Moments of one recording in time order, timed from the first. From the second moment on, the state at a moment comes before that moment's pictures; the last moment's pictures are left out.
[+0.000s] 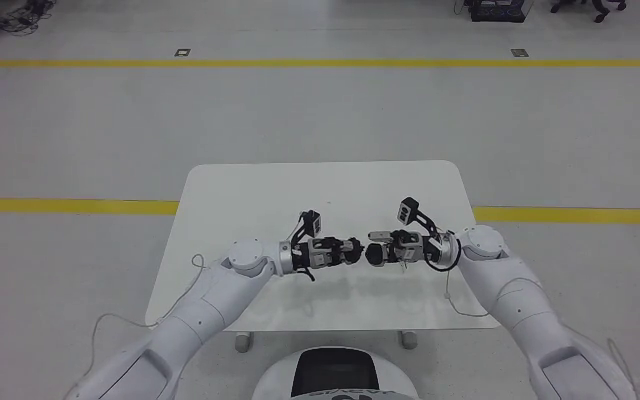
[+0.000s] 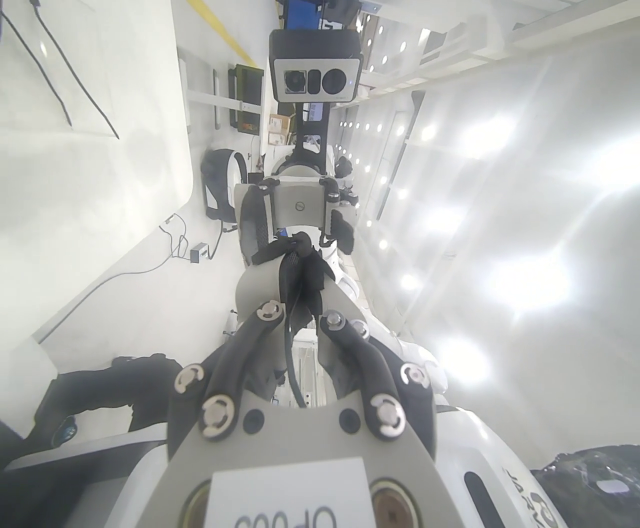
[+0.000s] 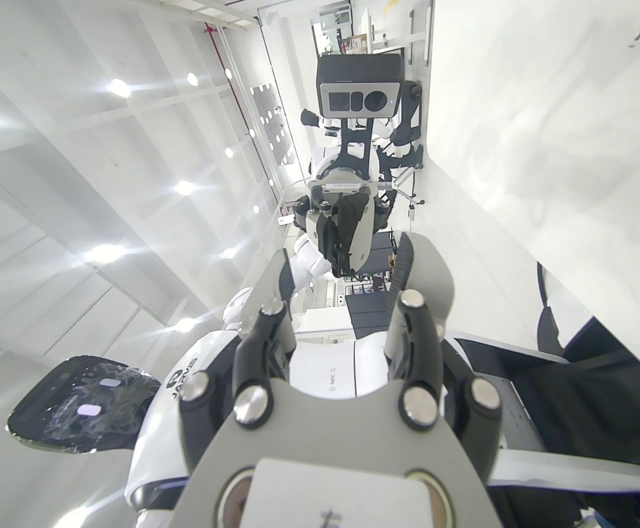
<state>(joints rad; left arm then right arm) 1.07 -1.26 -0.74 -1.04 -0.70 -0.23 -0.96 -1.08 -1.14 1.02 -0.89 0.65 -0.19 1.37</state>
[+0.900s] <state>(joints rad) 1.18 -1.18 -0.91 -1.19 -0.36 -0.34 -0.83 -1.09 -1.14 1.03 -0.90 0.64 -0.19 1.35</state>
